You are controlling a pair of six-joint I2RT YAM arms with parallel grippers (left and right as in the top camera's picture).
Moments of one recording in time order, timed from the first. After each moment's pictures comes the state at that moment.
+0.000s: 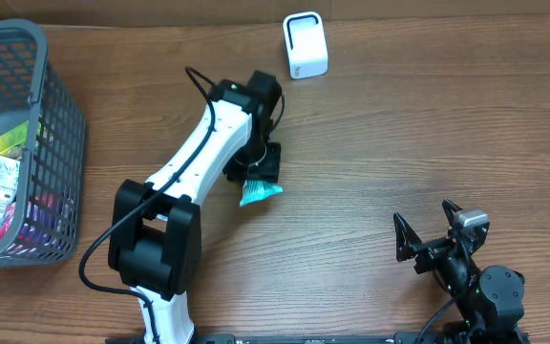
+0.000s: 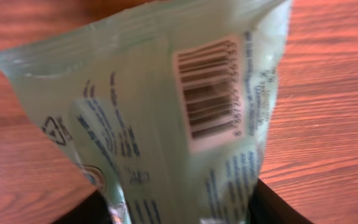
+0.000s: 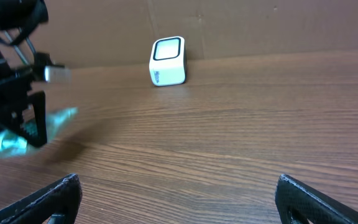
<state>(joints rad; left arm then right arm) -0.39 1.98 1.59 -1.26 0.09 -0.32 0.11 0.01 0.11 -0.30 -0.23 0.15</state>
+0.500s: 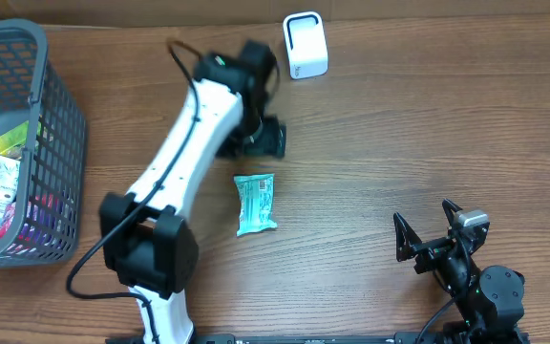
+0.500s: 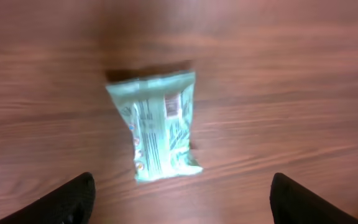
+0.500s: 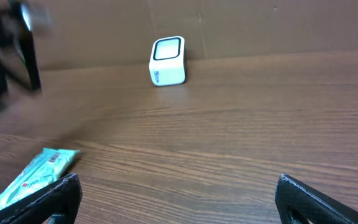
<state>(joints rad) -0.35 1.98 1.94 -1.47 0.10 -0.33 0.11 0.01 0.11 -0.30 -0.23 0.15</state>
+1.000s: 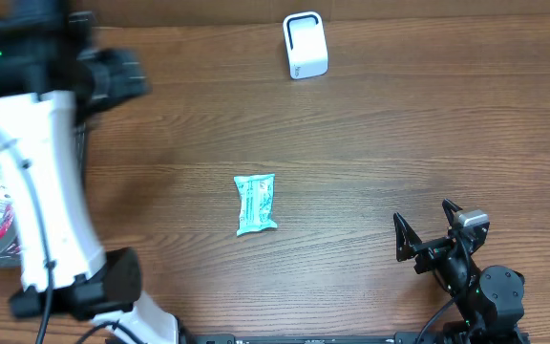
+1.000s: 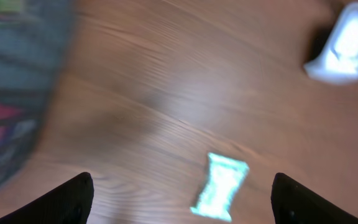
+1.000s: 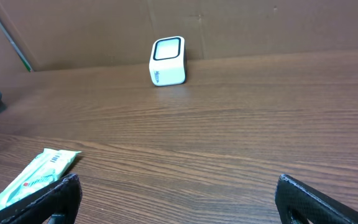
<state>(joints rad) 0.20 1.83 2.39 -1.68 0.05 -0.33 0.11 0.01 0.11 -0.30 -0.23 0.15</state>
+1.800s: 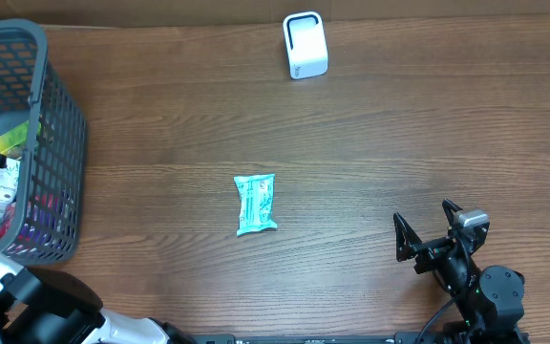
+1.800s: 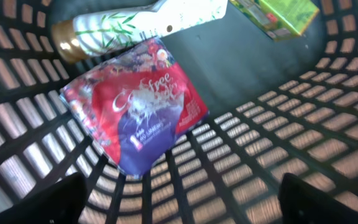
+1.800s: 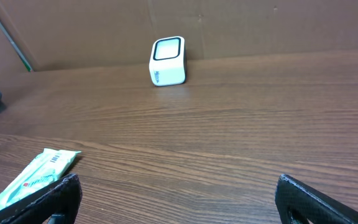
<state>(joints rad) 0.86 1.77 1.90 -1.41 0.07 -0.39 0.11 0.01 0.11 -0.30 -0.23 0.15</state>
